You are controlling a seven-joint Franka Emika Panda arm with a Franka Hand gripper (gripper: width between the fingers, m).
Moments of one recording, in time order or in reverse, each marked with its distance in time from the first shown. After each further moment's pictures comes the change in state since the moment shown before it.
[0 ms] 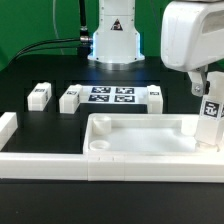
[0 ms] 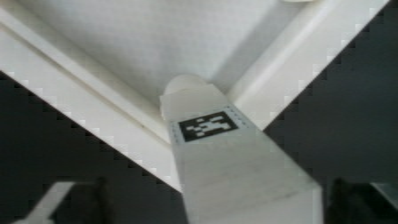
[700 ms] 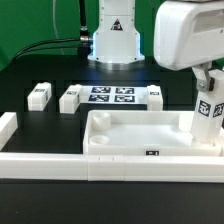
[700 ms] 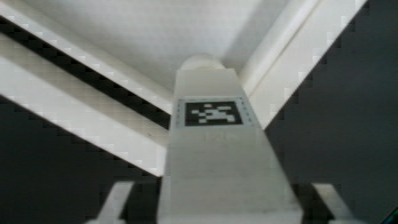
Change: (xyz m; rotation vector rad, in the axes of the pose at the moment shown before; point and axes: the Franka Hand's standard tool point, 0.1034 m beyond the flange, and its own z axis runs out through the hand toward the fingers) arm -0.001 0.002 0.000 0.004 0.002 0.267
